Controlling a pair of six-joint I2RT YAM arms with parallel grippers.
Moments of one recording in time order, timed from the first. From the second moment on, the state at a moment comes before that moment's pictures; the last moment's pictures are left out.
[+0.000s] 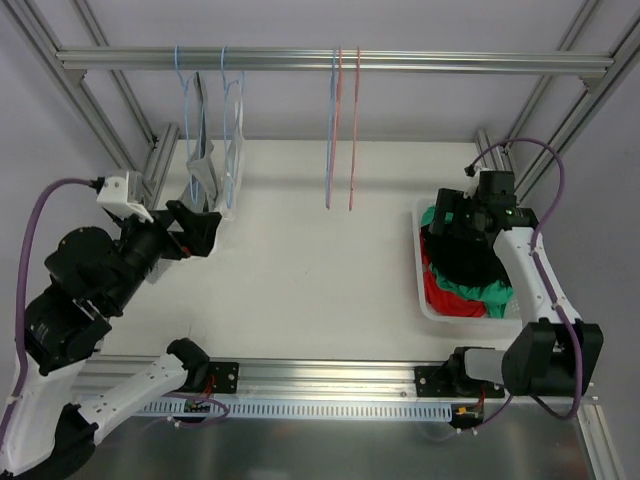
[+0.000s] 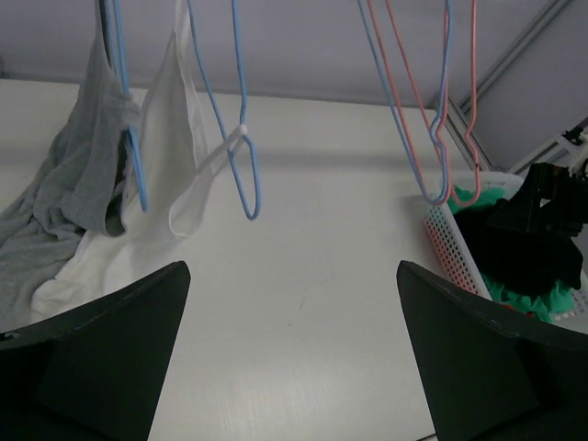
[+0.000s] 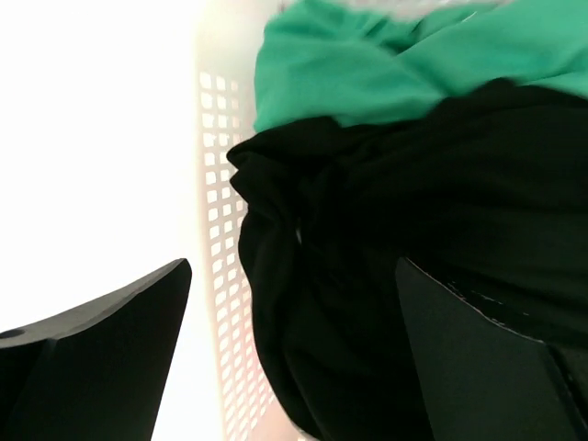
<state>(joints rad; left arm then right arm) -0.63 0.62 1.33 -0.85 -0.32 -0.35 0.01 1.30 1.07 -0.69 -0.11 0.13</state>
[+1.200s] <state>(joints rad) -0.31 1.63 2.10 -0.95 -0.19 -0.17 0.01 0.52 0.86 -0.46 -0.80 0.58</state>
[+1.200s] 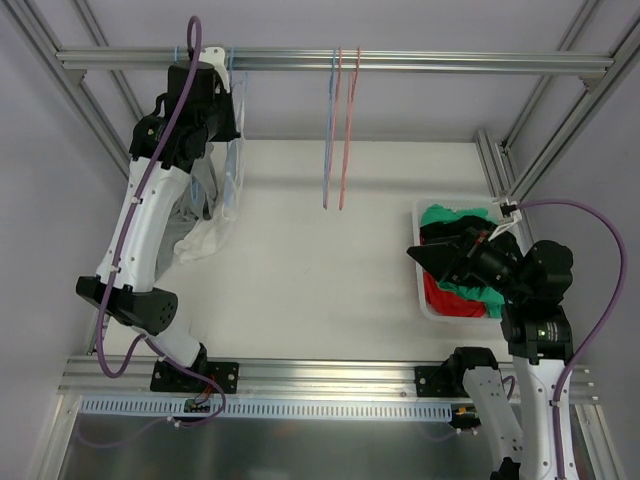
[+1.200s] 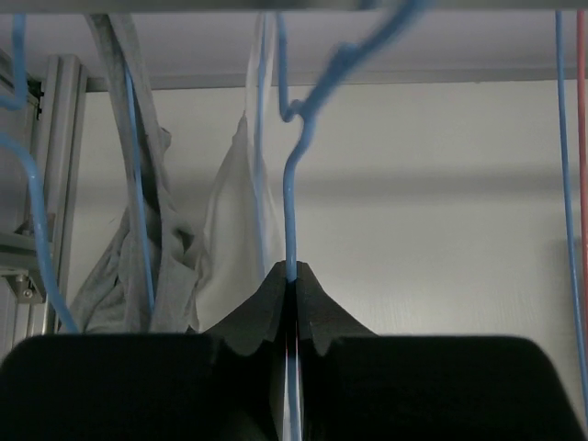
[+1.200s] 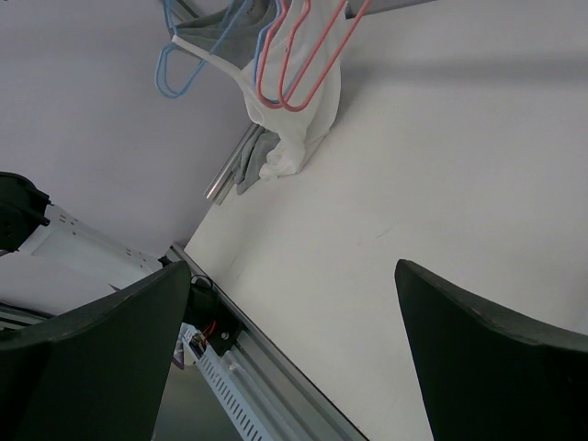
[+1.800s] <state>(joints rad) -0.30 1.58 2.19 -0.97 -0.02 -0.22 0.01 0.50 0.86 -0.44 -0.80 0.59</state>
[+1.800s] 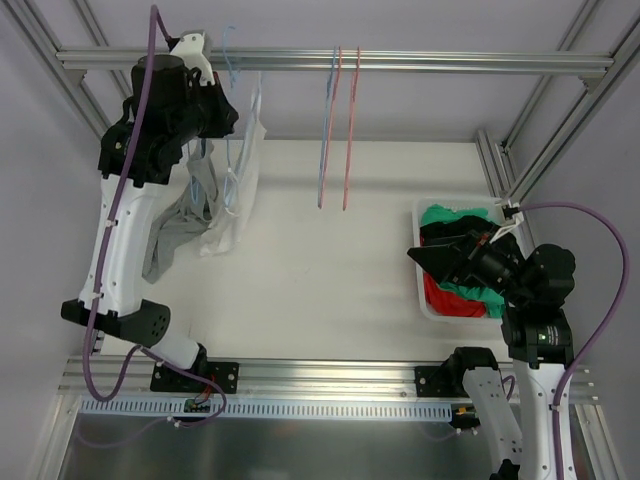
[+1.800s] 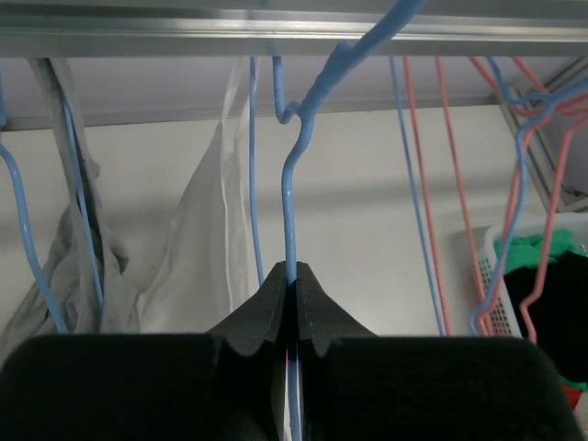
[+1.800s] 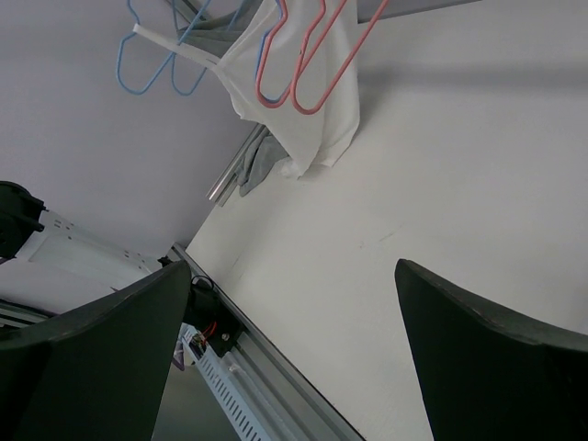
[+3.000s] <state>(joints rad) -0.61 0.56 0.74 -0.76 0.65 -0.50 0.75 0.70 0.53 -0.36 -0.29 0.42</state>
